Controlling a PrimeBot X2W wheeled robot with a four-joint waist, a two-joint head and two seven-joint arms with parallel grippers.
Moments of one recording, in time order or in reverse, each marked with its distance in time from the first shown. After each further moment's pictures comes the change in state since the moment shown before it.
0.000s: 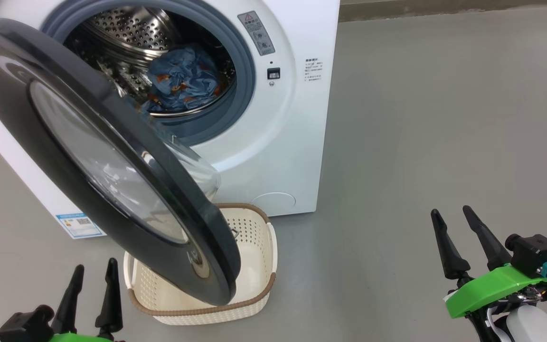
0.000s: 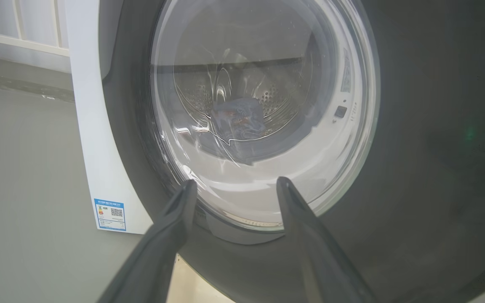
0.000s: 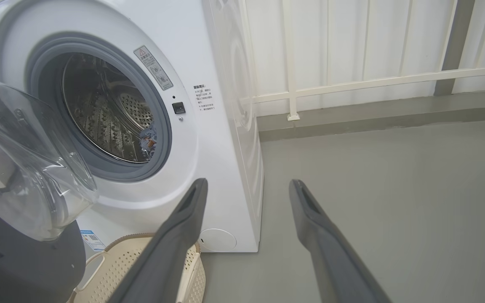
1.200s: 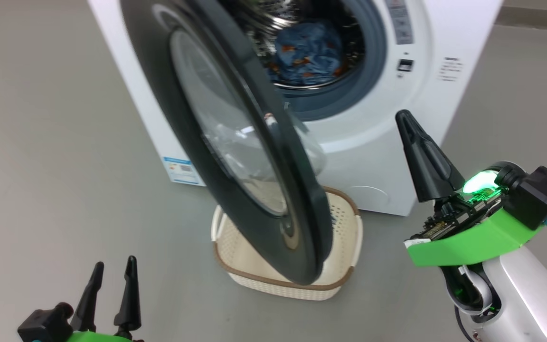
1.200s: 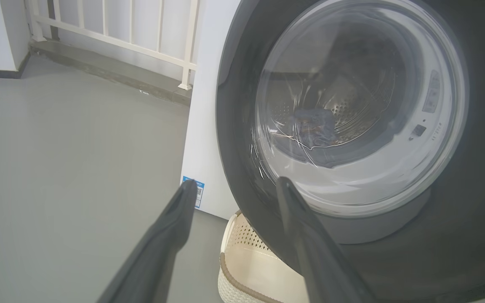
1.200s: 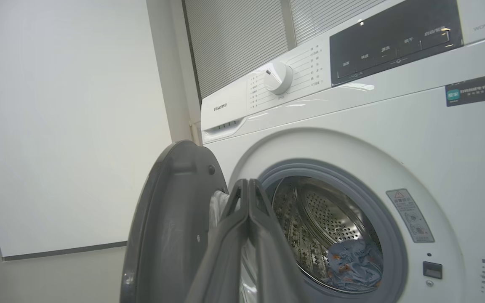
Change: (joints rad) left arm -0.003 -0.040 -0.030 -0.013 0.008 0.000 0.000; right arm -0.194 -0.011 0.157 -0.384 0.081 0.000 0.000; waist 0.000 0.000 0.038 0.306
